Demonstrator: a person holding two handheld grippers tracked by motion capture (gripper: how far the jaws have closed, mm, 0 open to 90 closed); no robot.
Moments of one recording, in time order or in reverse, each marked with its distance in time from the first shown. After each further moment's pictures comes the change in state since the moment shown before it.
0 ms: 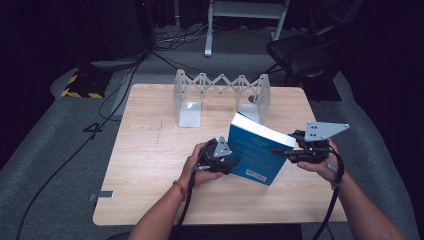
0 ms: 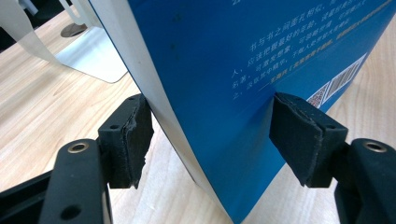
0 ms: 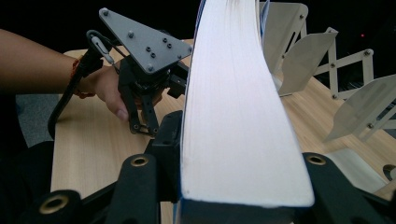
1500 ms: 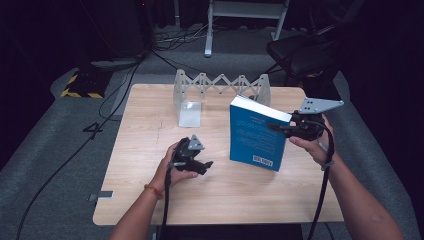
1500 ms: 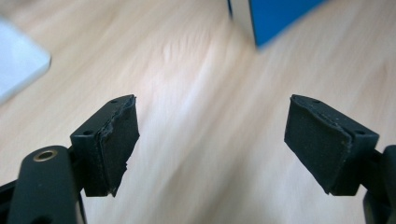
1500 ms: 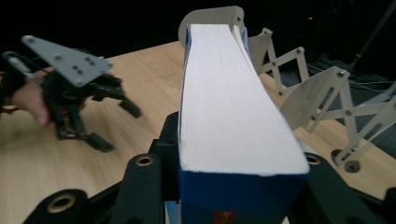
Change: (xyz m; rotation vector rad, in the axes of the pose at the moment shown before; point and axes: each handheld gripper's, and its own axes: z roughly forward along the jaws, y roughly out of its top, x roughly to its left) left arm 0.029 -0.066 -0.060 0.191 0.030 -0.233; right arm -0.039 0.030 0.014 0.020 -0.163 0.123
